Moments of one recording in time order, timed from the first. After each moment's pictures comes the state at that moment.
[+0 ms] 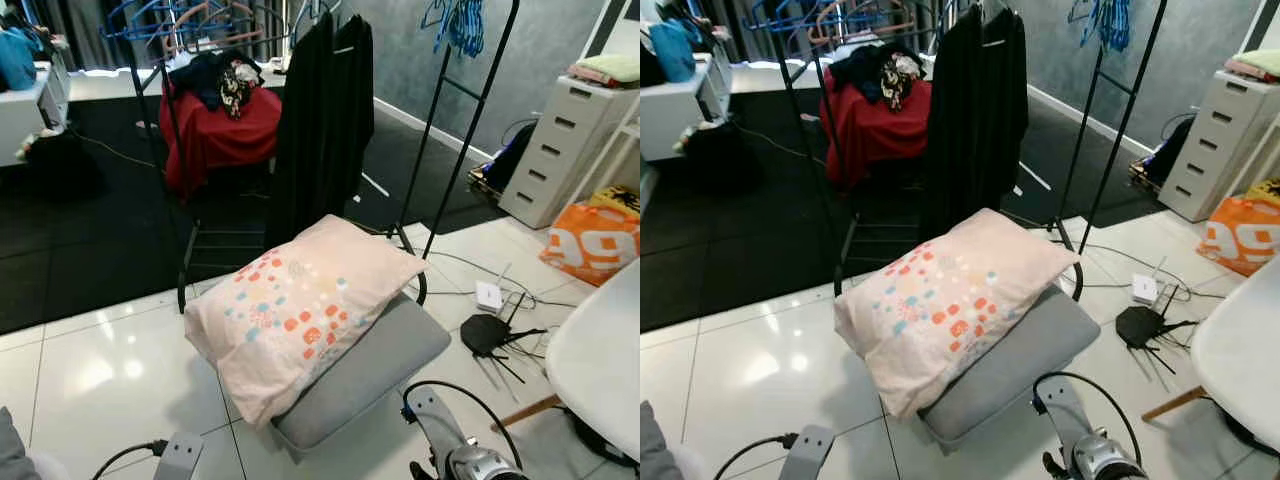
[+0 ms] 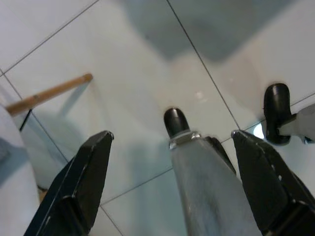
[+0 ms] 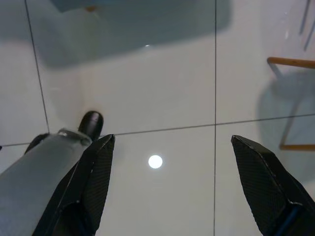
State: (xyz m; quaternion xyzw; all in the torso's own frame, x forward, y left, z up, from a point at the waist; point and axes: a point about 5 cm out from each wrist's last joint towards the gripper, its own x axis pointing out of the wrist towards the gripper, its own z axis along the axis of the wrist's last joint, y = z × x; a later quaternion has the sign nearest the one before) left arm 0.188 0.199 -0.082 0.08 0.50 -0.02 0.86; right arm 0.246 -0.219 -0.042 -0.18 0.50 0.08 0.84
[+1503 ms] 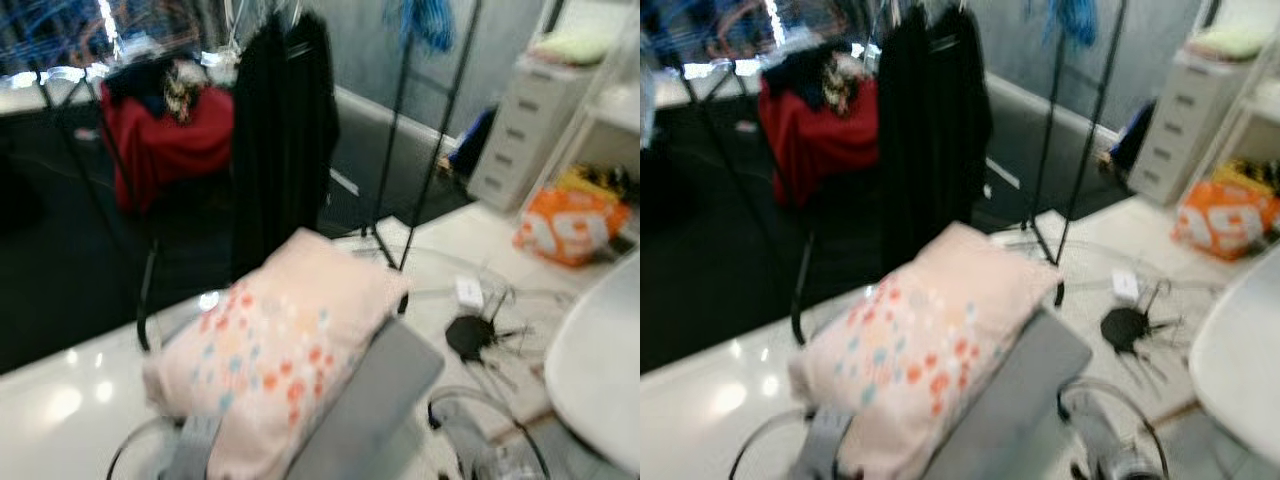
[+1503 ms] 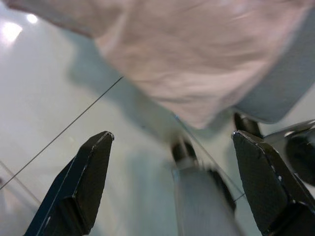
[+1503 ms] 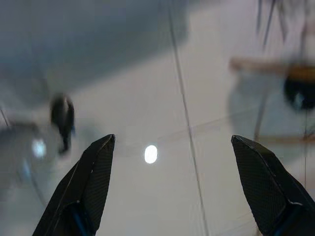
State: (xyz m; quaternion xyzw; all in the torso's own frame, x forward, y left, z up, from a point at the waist) left arm 0.205 0.191 -0.073 0.08 0.46 -0.03 0.88; right arm 0.252 -0.229 -0.036 -0.19 0.49 0.06 0.85
